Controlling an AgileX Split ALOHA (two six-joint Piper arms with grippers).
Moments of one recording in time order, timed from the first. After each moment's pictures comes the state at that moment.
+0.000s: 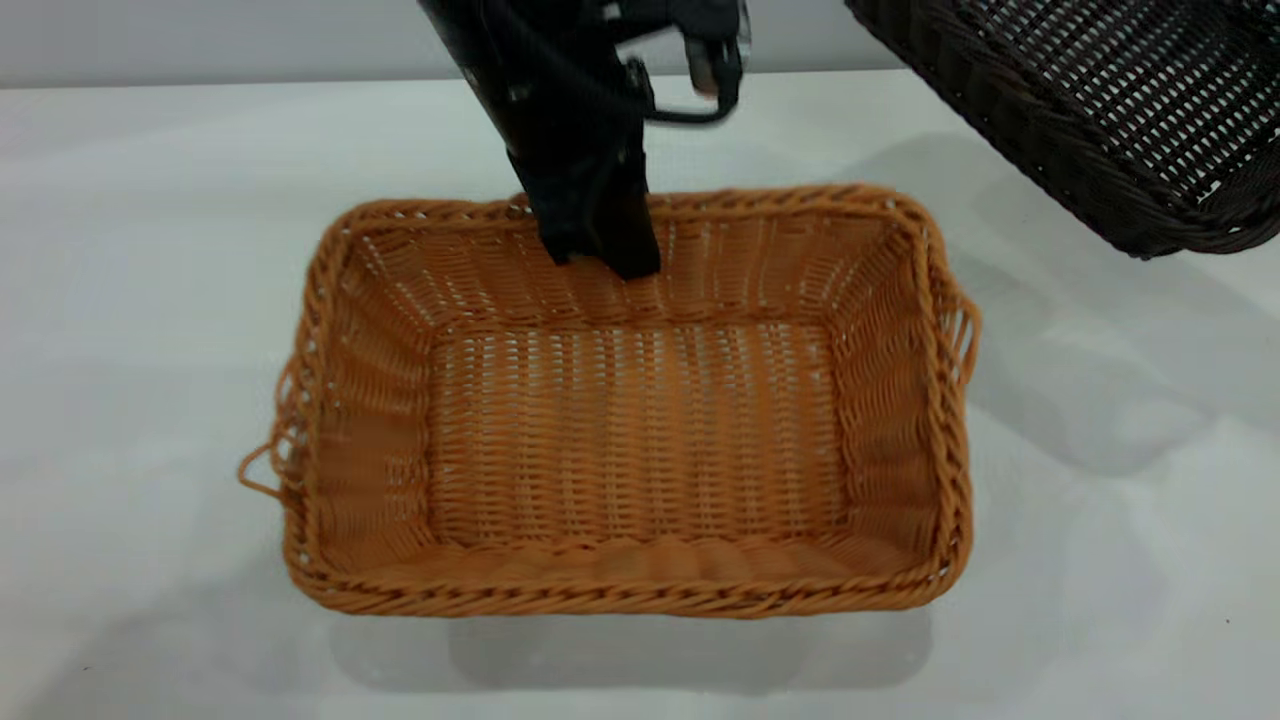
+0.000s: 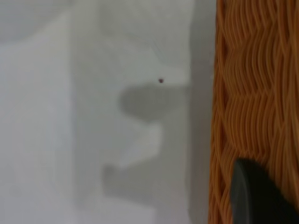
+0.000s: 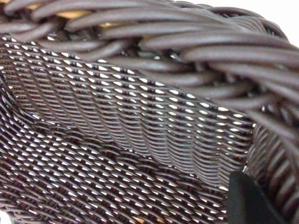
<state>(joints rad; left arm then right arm) -0.56 2.24 -1.50 -0.43 0.57 1.31 -0.47 1.84 -0.82 1.37 0.76 -0.91</state>
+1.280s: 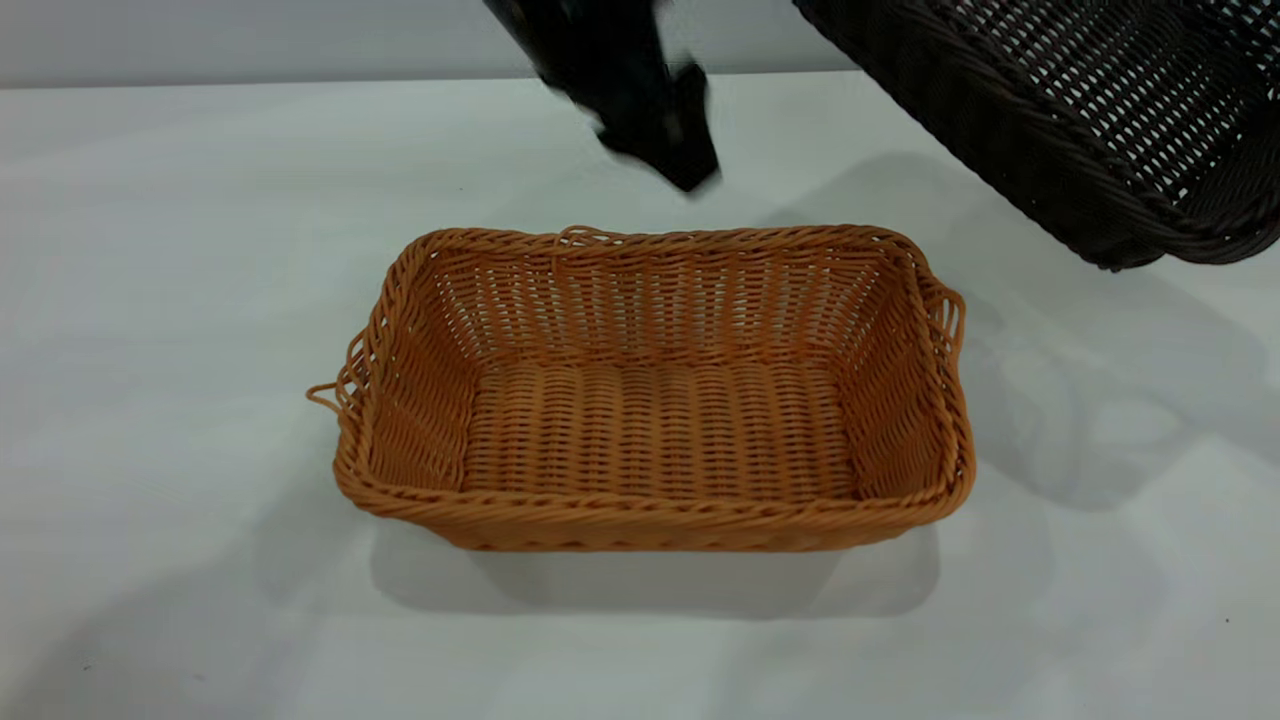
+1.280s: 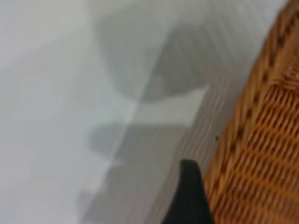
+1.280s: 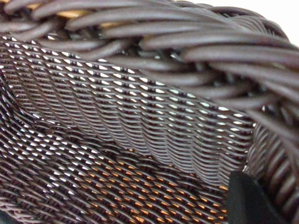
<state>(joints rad) -0.49 2.23 -1.59 -0.56 0.52 0.96 -0.47 1.84 -0.82 1.31 0.87 -0.88</state>
